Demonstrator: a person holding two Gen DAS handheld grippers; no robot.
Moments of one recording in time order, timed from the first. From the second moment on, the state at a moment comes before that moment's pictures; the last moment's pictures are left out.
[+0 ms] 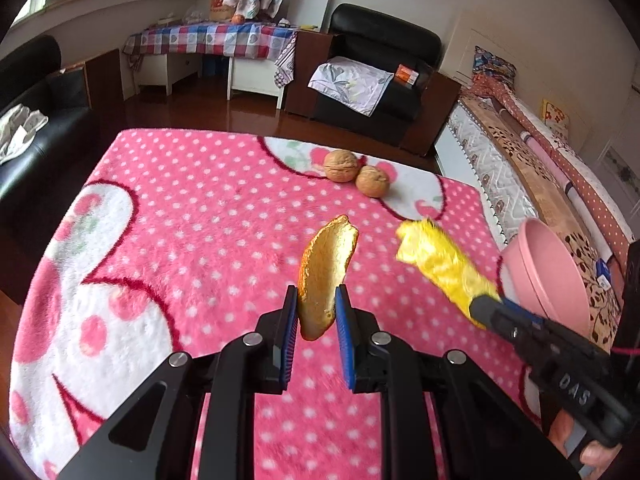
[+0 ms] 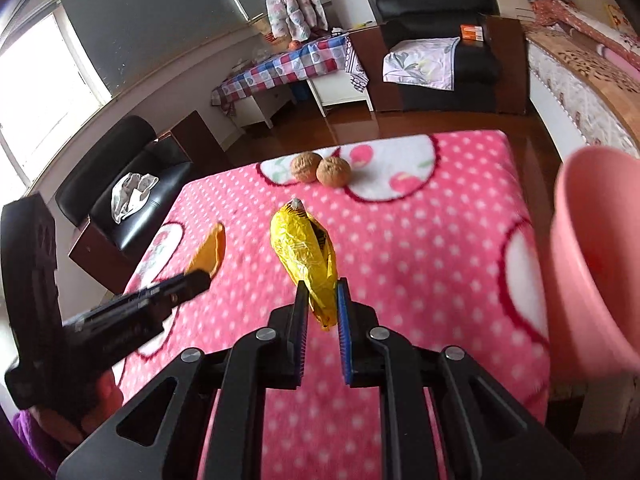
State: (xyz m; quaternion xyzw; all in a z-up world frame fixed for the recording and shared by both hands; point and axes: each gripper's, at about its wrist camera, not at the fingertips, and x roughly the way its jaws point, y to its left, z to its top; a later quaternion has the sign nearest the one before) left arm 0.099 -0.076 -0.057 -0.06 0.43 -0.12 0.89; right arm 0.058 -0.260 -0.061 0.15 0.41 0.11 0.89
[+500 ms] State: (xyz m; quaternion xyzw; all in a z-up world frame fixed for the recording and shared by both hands) left arm 0.043 -0.098 -0.022 -0.02 0.41 -0.14 0.90; right arm -0.011 -0.260 -0.026 0.13 0.37 0.09 0.91
